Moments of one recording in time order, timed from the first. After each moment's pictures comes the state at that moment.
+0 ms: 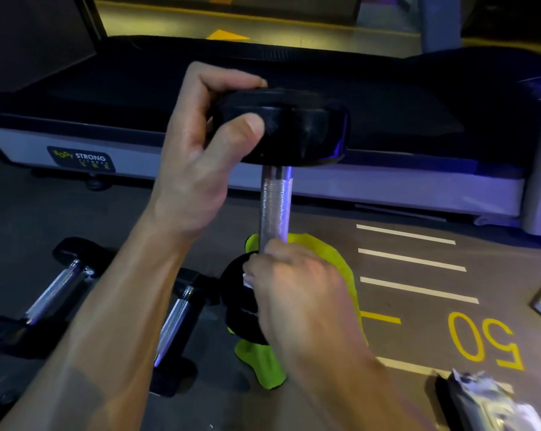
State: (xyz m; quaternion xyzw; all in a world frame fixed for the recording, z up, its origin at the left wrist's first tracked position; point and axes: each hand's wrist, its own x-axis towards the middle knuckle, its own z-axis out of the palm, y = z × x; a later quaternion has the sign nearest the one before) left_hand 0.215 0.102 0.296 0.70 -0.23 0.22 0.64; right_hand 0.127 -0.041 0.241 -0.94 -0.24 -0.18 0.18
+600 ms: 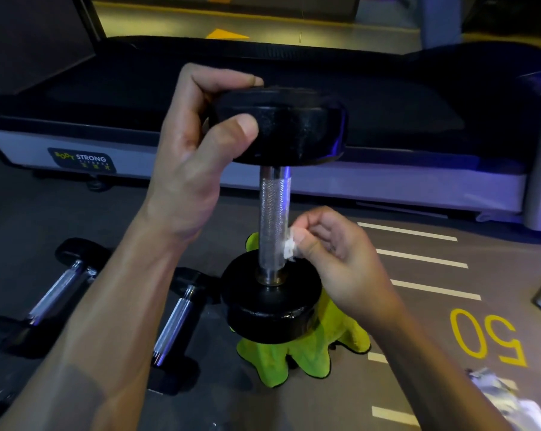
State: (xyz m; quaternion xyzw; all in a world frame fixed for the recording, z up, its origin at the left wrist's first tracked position) left_hand 0.211 0.104 0.295 0.67 -0.22 0.19 0.68; right_hand 0.175 -0.092 0.213 -0.77 -0.16 0.01 0.62
